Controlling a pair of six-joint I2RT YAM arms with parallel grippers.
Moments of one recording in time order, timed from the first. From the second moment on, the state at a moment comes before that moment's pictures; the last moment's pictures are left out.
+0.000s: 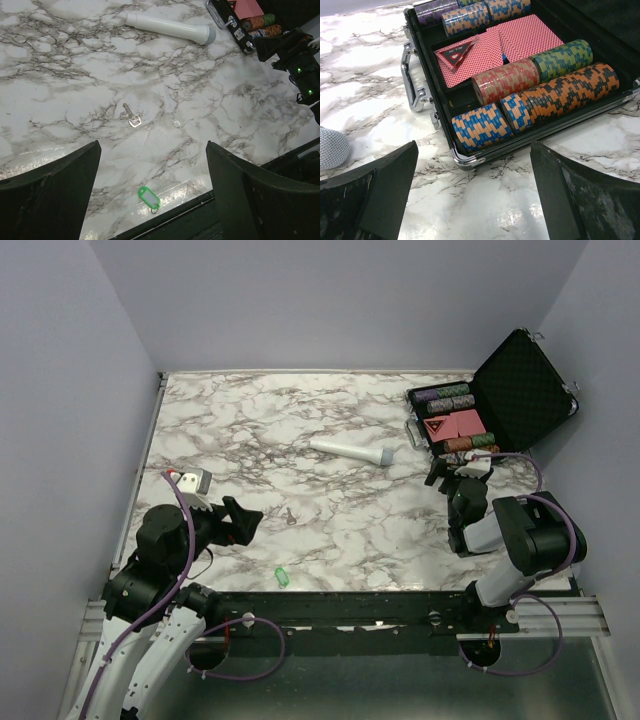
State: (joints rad) left arm -0.39 0.34 0.74 -0.72 0.13 -0.40; right arm 0.15 1.63 0.22 1.30 0.31 0.10
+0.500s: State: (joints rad) left arm -0.39 0.35 0.74 -0.72 0.12 -0.40; right arm 0.15 1.63 0.22 1.30 0.31 0.10
